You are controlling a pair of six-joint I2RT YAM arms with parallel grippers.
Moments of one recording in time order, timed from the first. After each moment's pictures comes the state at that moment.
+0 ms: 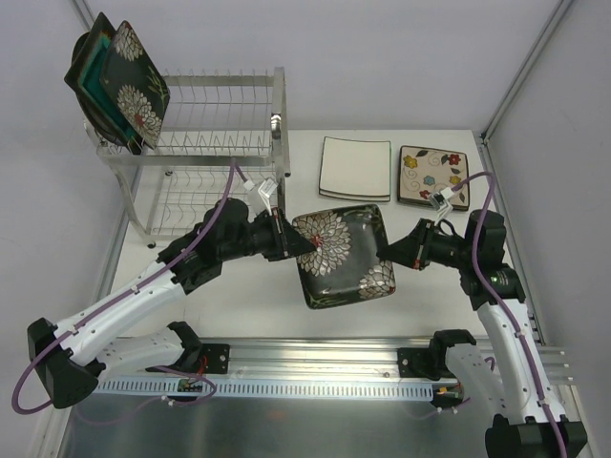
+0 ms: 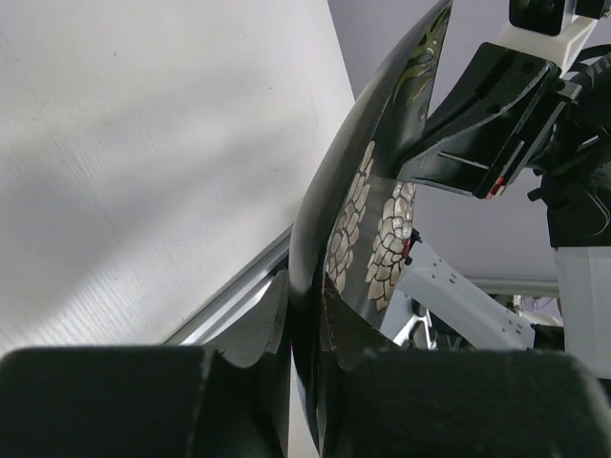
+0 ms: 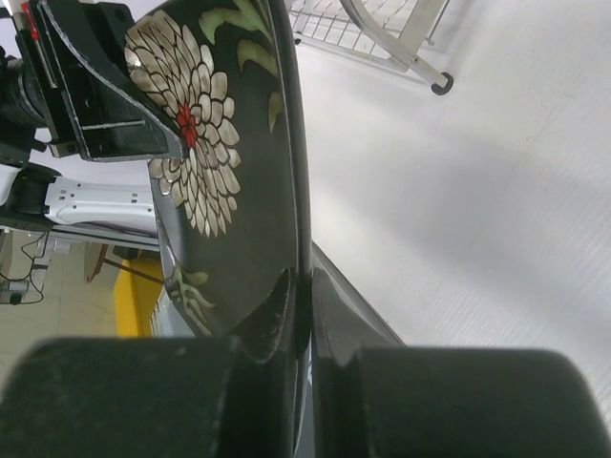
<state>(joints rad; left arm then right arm) -0.81 0.99 0.91 -0.27 0.25 -0.93 0.10 0.71 0.71 -0.45 -0.98 0.54</state>
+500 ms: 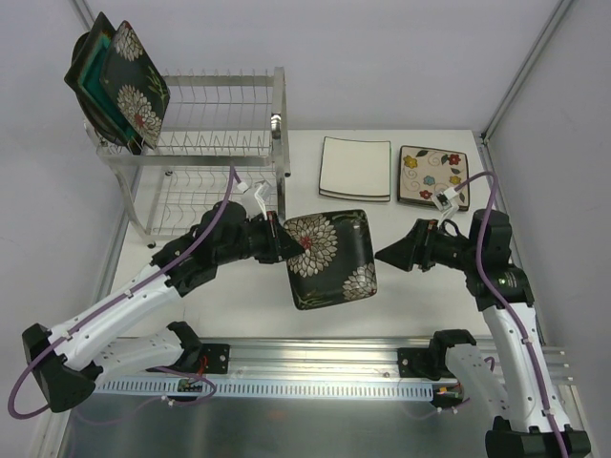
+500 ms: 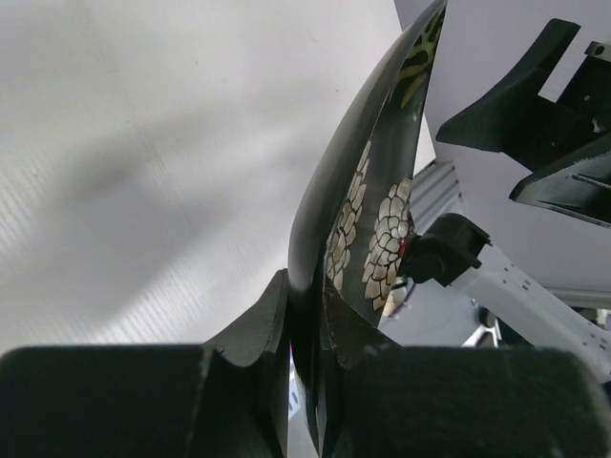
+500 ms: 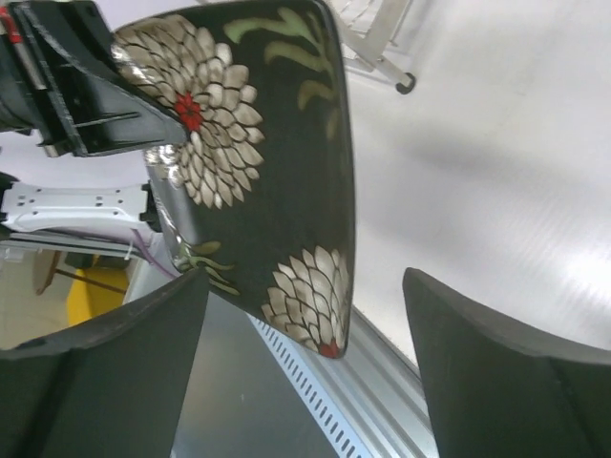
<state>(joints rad) -0.81 0.95 0.91 -0.38 0.16 -0.81 0.10 0.70 0.80 -0.61 -0.90 0.44</state>
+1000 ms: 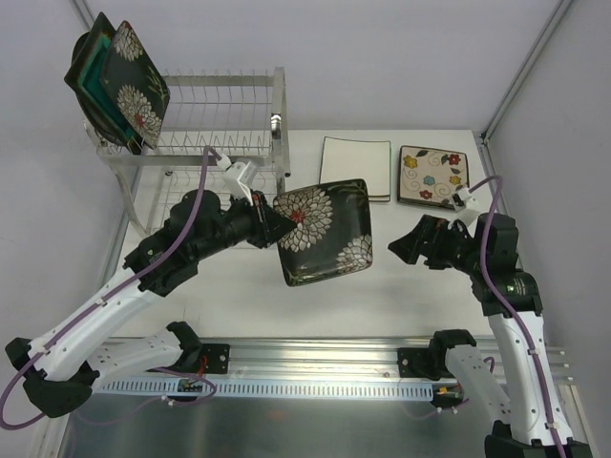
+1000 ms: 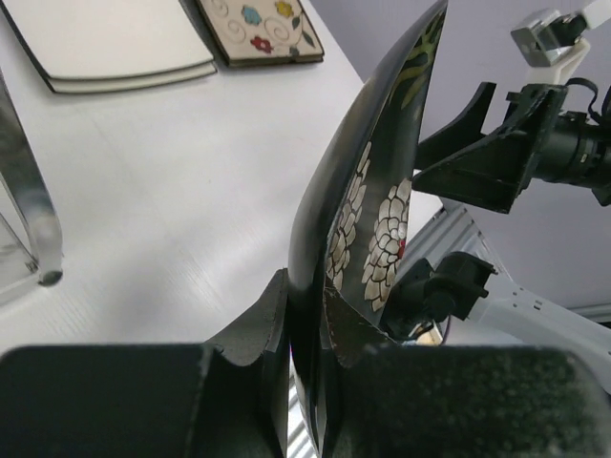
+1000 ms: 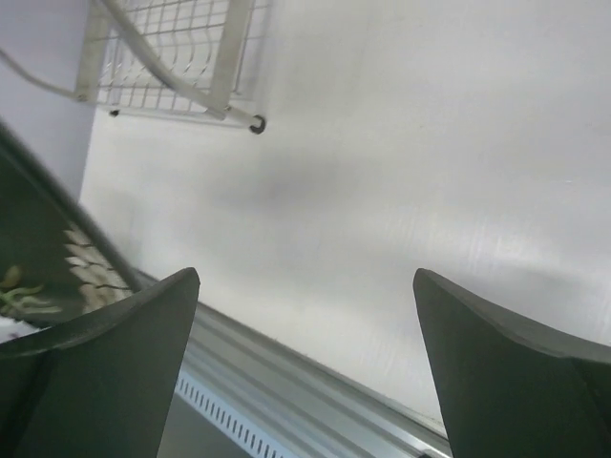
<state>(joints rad) -0.81 0.91 1.06 -0.41 0.08 -0.60 0.10 0.67 0.86 -0.76 -0.54 0.38</state>
